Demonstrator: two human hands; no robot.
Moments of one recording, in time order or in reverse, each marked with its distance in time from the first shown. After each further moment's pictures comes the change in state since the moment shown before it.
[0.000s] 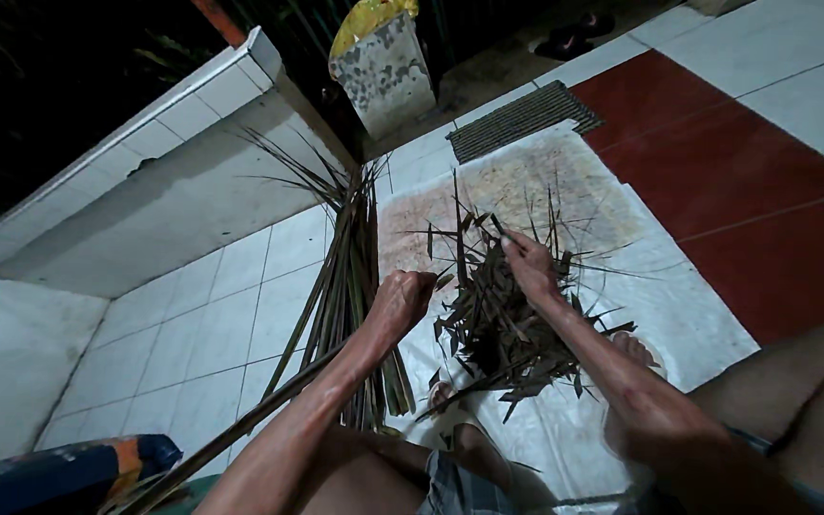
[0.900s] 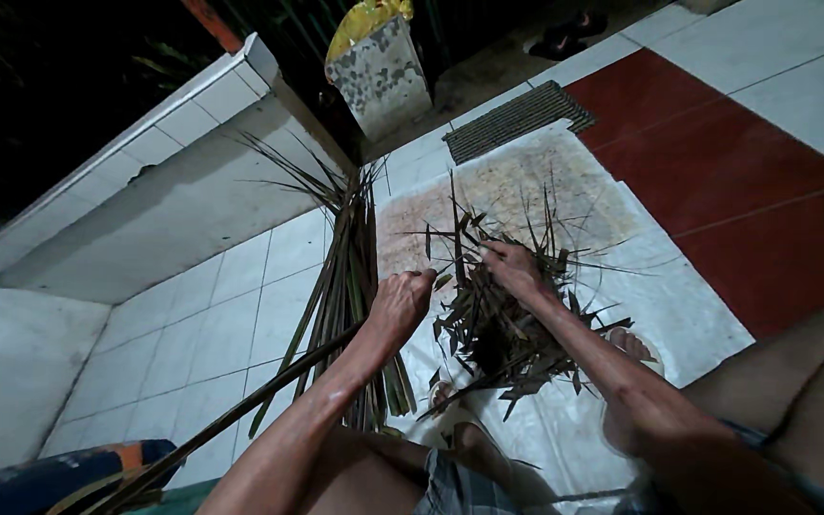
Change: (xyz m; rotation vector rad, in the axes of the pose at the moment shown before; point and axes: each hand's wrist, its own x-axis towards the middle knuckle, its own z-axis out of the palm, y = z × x) left_hand -0.001 0.017 0.001 0.250 0.004 0.018; right_hand -0.004 -0.014 0.002 -0.031 -0.183 0.047
